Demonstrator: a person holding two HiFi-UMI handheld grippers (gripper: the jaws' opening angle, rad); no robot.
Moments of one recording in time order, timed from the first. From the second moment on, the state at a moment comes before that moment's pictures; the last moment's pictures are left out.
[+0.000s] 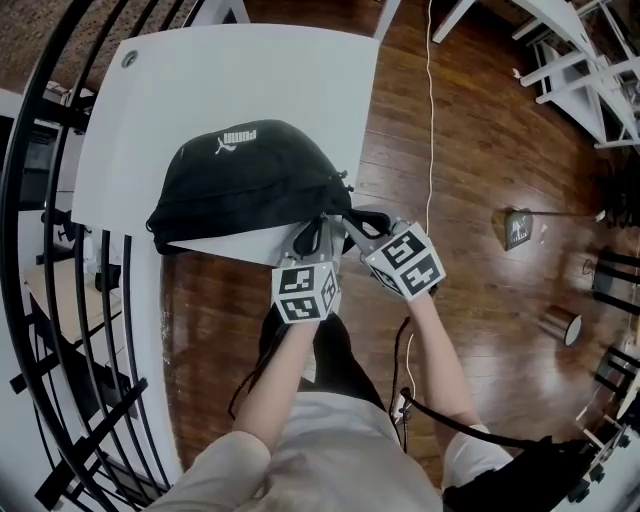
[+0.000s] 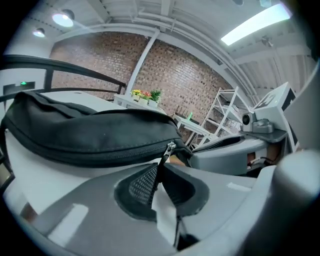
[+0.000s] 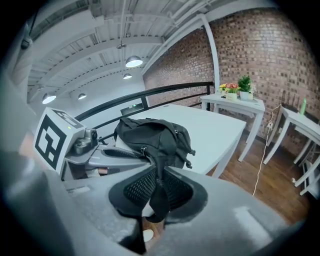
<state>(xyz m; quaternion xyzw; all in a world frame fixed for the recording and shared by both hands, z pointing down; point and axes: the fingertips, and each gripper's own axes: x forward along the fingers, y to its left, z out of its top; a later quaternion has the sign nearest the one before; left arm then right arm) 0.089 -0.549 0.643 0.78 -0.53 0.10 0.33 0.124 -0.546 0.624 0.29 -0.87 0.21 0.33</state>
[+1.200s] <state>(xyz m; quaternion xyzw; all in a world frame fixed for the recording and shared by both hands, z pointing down) -0.162 -0.517 0.652 0.69 -0.64 0.11 0.32 0.147 -0.561 0.627 0.39 -0.83 0.24 0.32</state>
